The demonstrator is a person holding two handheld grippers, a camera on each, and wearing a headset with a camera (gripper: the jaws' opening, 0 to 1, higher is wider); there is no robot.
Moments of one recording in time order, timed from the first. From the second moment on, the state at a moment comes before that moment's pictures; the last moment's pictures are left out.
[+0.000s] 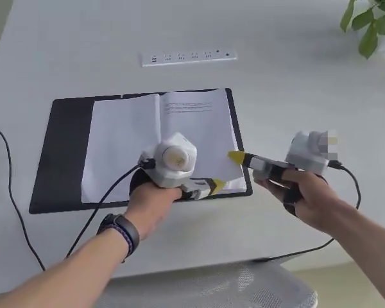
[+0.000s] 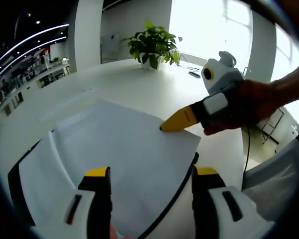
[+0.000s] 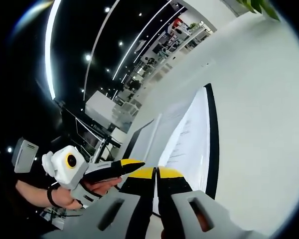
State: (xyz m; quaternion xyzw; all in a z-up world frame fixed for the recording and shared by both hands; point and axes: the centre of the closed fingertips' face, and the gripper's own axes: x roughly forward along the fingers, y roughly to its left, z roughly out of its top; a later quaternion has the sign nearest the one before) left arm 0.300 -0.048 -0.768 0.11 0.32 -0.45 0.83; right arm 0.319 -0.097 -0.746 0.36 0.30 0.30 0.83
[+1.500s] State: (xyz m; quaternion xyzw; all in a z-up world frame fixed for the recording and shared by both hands) left arm 0.306 0.149 -0.713 0.07 0.29 -0.31 0.90; right arm 0.348 0.073 -0.674 0.35 0.27 0.44 0.78
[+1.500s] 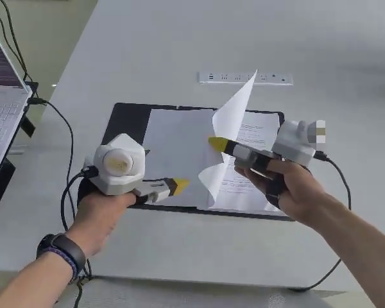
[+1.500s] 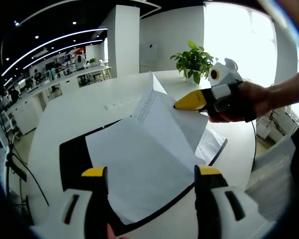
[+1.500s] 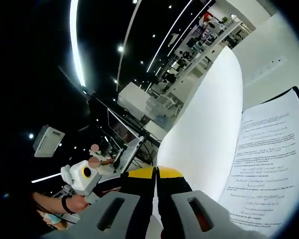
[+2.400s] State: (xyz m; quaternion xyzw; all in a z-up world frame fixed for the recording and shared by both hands) left arm 0.276 0.229 -0.706 0.05 0.29 -0.24 0.92; right arm 0.335 0.188 -0.727 0.32 0.36 0.50 0.72
